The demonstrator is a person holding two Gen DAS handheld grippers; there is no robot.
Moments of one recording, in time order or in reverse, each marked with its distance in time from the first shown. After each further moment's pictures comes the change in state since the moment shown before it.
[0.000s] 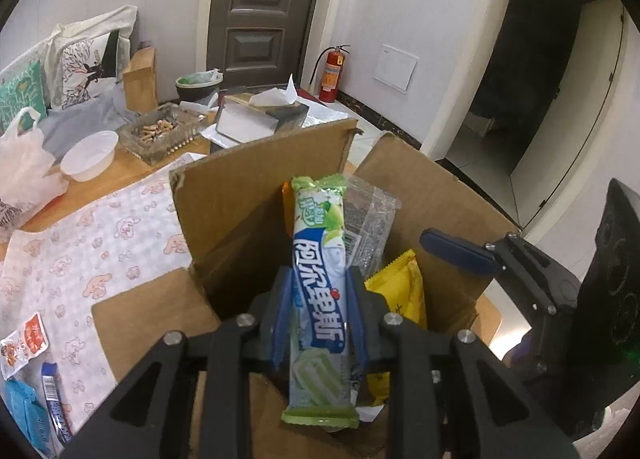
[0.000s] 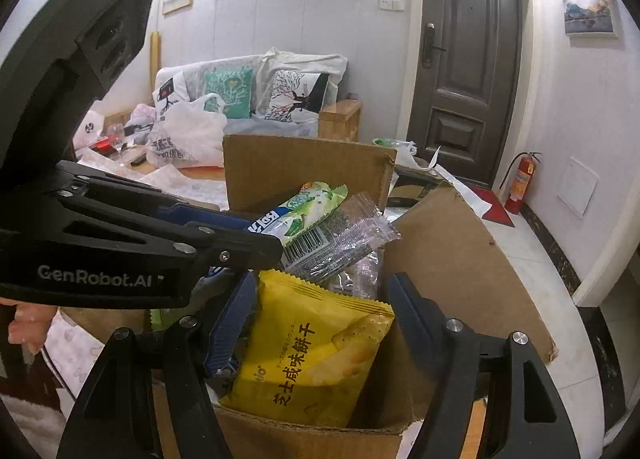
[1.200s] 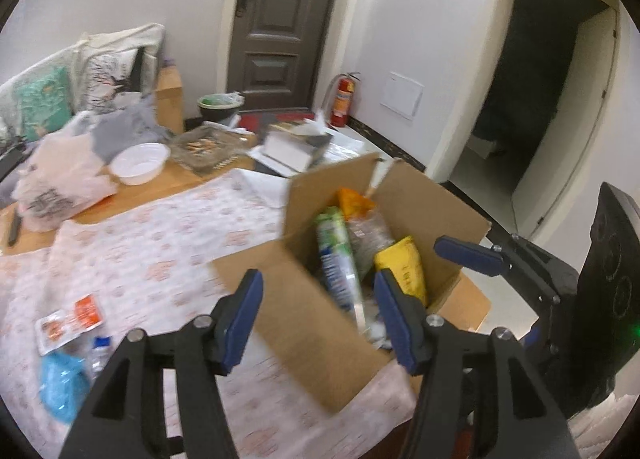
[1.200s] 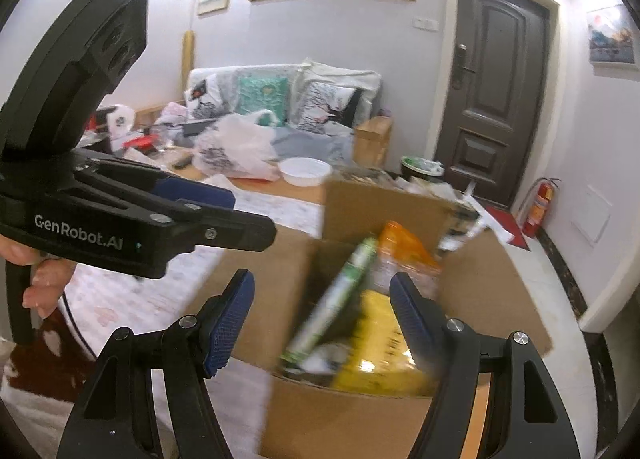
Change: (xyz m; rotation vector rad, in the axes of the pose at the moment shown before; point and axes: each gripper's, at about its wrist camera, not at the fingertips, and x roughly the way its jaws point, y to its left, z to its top) left arm -0.111 0.048 -0.034 -0.033 -0.103 0.035; right arm -0.051 0.071 0.025 -0.080 -0.035 0.091
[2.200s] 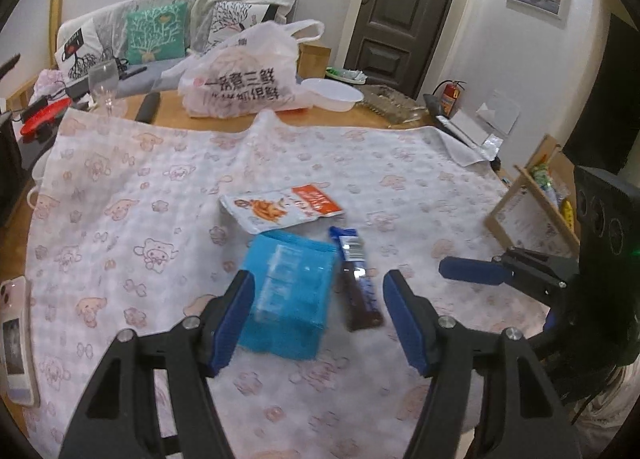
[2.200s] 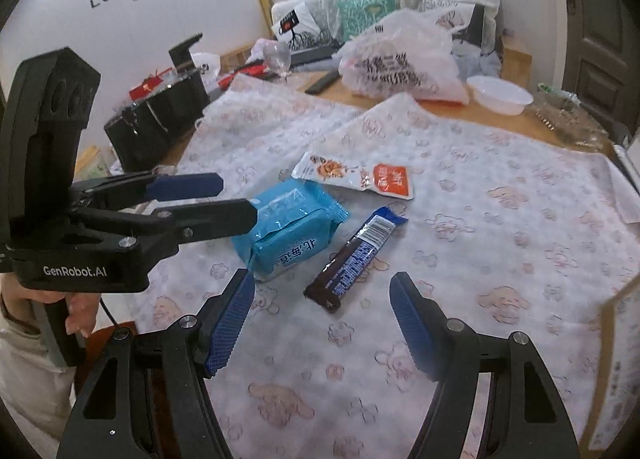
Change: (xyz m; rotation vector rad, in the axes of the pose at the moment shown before) left arm -0.061 0.249 -0.135 -0.234 0.037 0.215; right arm 0.178 0.211 0.011 0.049 0.293 0.396
